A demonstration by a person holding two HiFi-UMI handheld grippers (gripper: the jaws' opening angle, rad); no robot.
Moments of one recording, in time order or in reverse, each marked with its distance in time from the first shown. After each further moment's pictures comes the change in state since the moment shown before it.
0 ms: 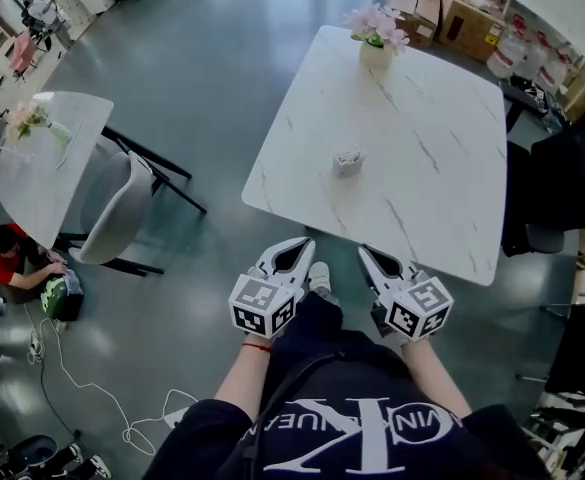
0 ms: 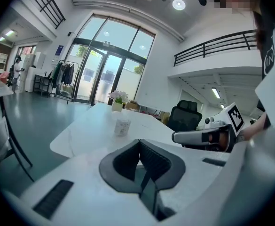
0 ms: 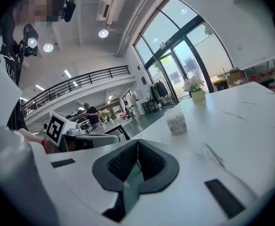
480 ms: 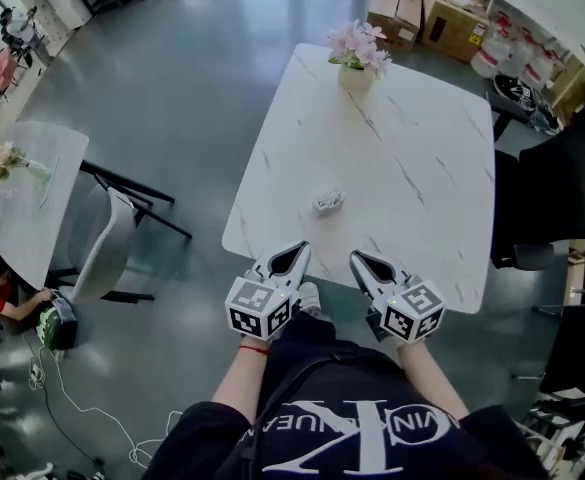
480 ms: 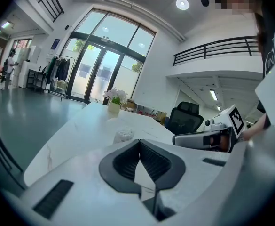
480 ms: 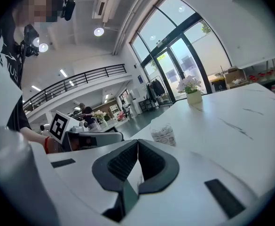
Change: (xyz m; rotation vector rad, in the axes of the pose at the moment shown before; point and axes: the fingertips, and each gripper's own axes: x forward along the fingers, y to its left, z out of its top) left arm 0.088 0.031 0.045 -0.017 0.025 -0.059; right arm 0.039 -0.070 0.044 0.024 0.025 -0.027
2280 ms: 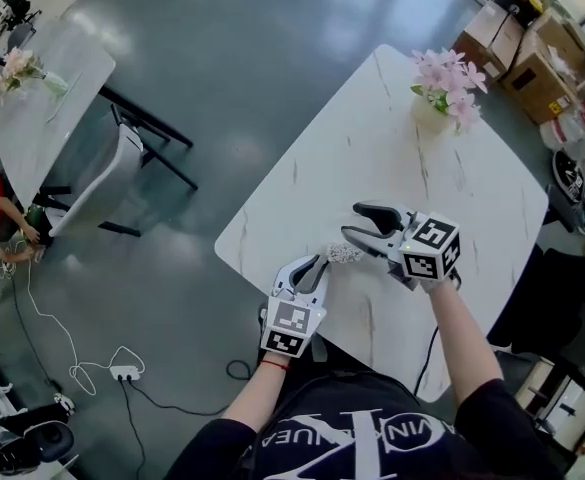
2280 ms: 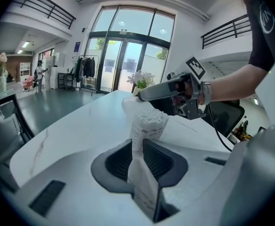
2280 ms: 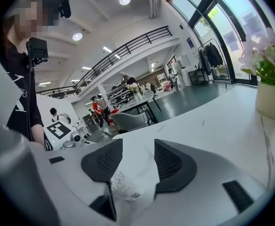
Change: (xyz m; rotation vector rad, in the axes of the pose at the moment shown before) left arm 0.096 0.057 -0.030 -0.080 0.109 0.385; right arm 0.173 -0.080 0.061 -0.264 0.429 0.623
